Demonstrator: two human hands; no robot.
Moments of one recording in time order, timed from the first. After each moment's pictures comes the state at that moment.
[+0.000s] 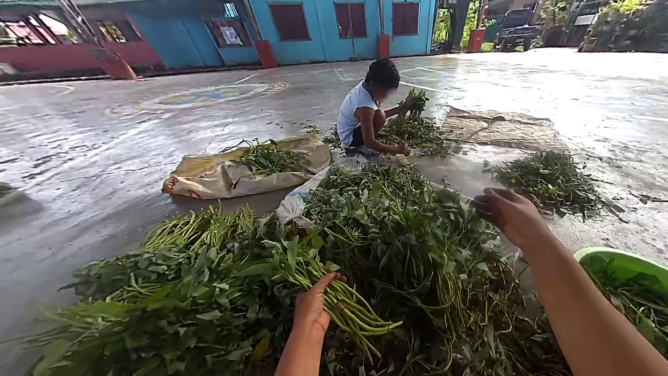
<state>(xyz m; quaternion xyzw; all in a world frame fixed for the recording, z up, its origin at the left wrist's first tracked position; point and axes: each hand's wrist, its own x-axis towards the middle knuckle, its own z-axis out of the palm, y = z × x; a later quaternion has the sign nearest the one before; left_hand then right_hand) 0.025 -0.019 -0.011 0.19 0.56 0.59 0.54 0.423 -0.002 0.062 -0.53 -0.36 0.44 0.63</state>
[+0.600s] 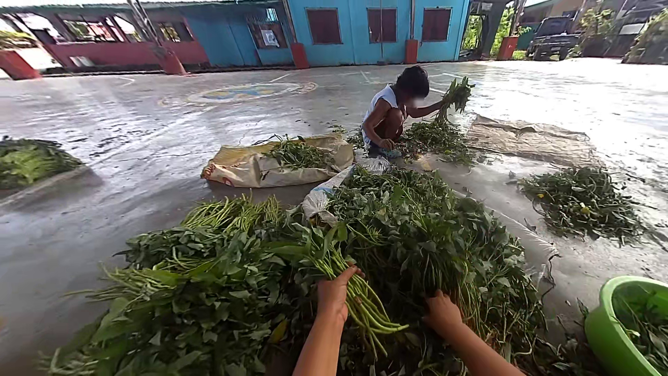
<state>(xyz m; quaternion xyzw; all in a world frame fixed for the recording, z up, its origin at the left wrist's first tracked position) 0.027 -0.017 -0.010 0.22 0.57 0.60 0.53 0.271 -0.022 -0.133 -0.71 -0.64 0.29 -0.08</state>
